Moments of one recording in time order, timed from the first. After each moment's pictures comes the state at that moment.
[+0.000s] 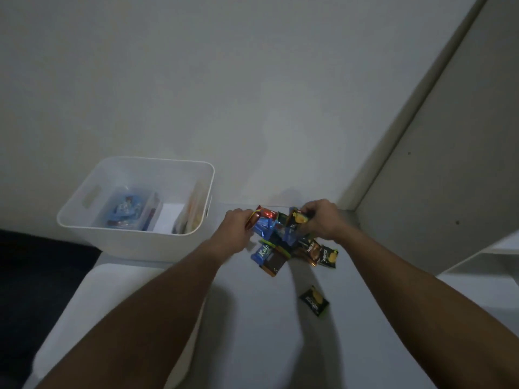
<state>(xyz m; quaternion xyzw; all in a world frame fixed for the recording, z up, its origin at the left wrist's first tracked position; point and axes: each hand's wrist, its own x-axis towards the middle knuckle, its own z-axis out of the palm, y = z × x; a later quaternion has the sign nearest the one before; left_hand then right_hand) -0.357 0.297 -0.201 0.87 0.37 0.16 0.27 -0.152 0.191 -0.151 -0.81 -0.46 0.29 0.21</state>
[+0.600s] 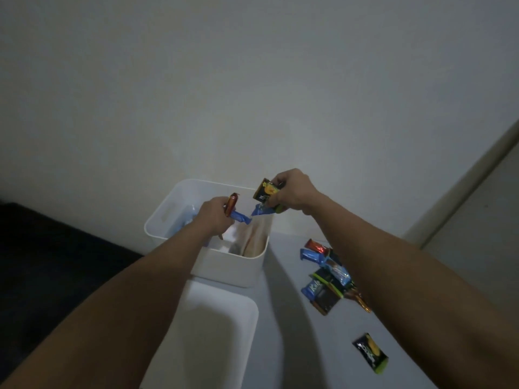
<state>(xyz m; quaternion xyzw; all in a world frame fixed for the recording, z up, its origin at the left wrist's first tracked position) -0.503 0.380 -0.101 0.76 0.56 0.18 0.27 -0.310 0.332 -0.039 -0.73 -0.56 0.28 0.29</state>
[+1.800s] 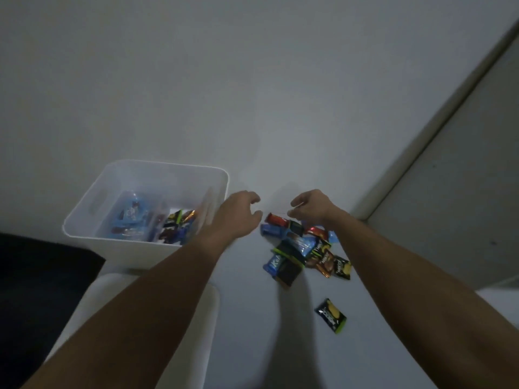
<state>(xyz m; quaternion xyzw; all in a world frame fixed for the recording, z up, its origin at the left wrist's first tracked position) -0.376 0.348 -0.156 0.85 0.41 0.18 0.28 -0.183 0.275 -0.141 -0.82 -0.40 0.33 0.24</state>
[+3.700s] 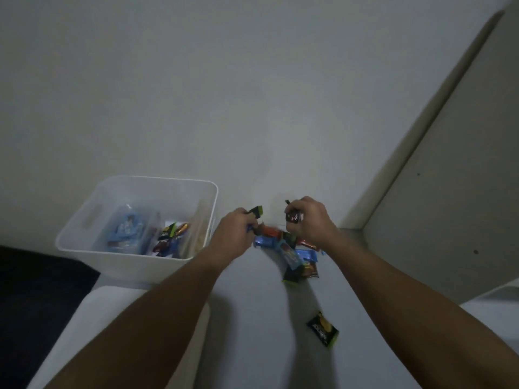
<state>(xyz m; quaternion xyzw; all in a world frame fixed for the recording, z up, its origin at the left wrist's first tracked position) -0.349 0.321 -0.164 0.88 0.39 0.19 0.20 -0.161 0.242 -0.150 -0.77 -0.57 0.12 0.25</state>
